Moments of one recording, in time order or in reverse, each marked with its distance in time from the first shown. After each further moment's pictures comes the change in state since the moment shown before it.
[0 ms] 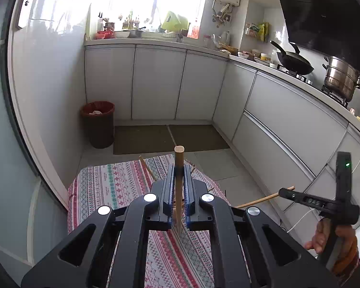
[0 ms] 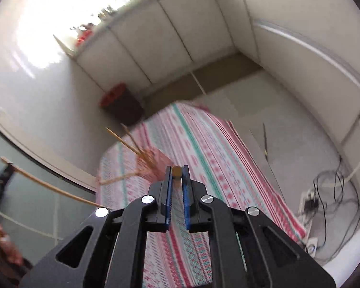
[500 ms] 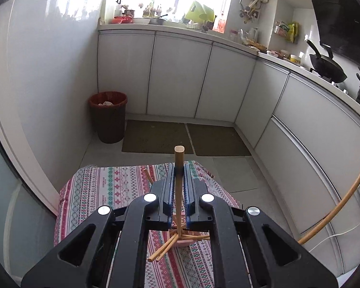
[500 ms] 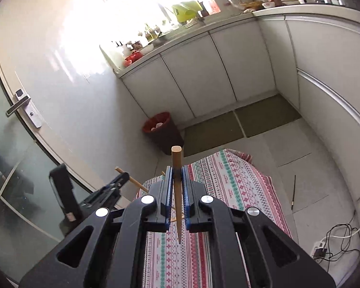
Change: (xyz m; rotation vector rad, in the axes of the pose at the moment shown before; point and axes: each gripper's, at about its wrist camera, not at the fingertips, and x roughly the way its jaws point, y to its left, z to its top) left arm 0.134 0.020 0.013 -0.092 0.028 0.109; right arm -0.010 0.074 0.072 -0.116 -0.094 0.148
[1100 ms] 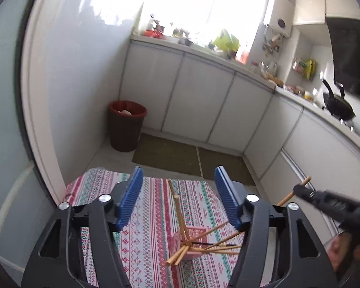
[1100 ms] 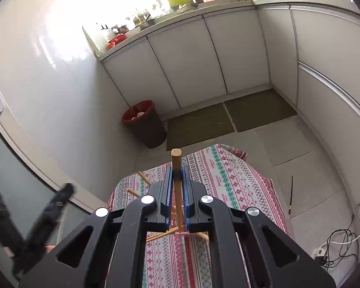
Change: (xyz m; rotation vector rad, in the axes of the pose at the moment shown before) left arm -0.037 0.050 -0.015 -0.169 -0.161 0.043; right arm 0.122 -0.002 -0.020 -0.048 0.021 -0.138
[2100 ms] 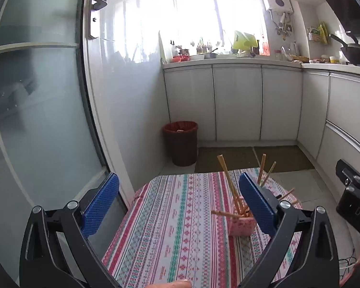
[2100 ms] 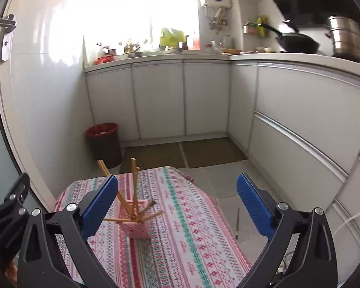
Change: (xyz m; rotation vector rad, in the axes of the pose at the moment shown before) left arm -0.088 -0.058 -0.097 0.268 -0.123 0.411; right arm -0.090 0.000 -0.118 -0.180 -0.298 -0.318
